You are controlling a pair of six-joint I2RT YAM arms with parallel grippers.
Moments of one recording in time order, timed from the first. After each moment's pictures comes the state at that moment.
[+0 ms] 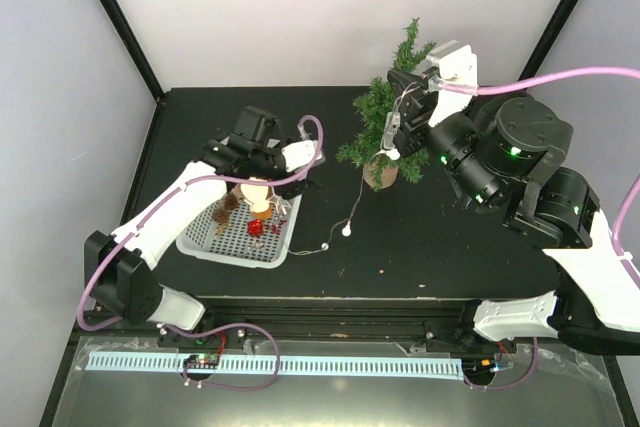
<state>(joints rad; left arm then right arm) -0.52 1.43 1.27 -0.64 0.46 0.64 1.09 1.22 1.94 -0.63 0.51 -0.08</state>
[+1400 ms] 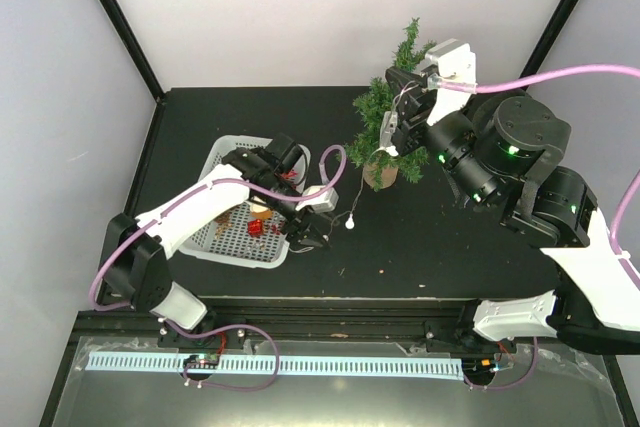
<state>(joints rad) -0.62 1.52 1.25 -1.00 1.01 0.89 1.09 1.22 1.94 -0.62 0.51 -0.07</state>
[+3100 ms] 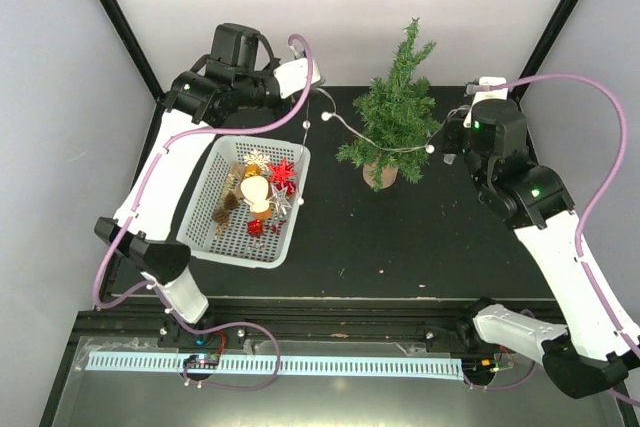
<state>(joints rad) -0.44 1.68 2.10 -1.02 0.48 0.70 0.48 1.08 1.46 -0.75 0.47 0.20</state>
